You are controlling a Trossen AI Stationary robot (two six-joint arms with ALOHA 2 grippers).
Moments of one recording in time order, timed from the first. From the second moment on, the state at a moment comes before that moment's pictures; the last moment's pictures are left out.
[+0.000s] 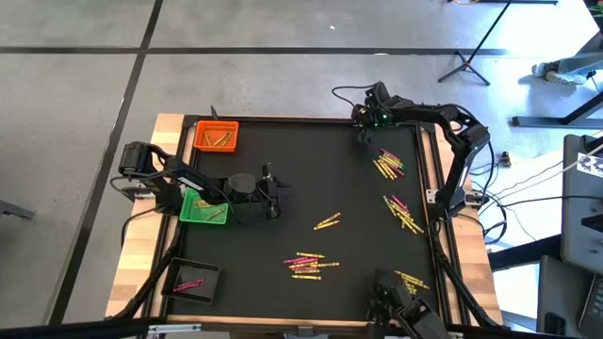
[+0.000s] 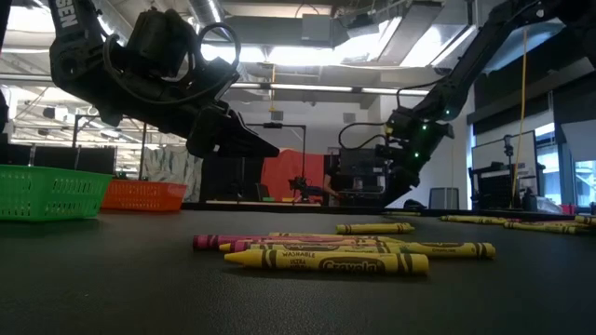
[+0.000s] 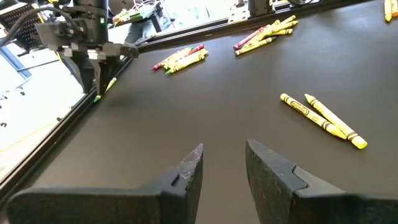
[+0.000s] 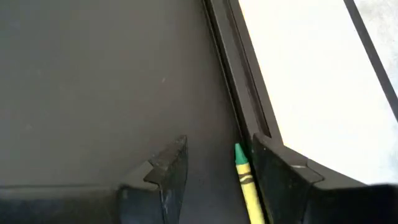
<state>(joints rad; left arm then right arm) 0.04 1.64 0.43 0.93 -0.21 0.21 -0.98 1.88 1.09 -0.22 -0.31 -0.73</state>
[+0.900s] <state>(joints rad) 0.04 1.64 0.43 0.93 -0.21 0.21 -0.91 1.79 1.10 -0.39 -0.19 -0.71</state>
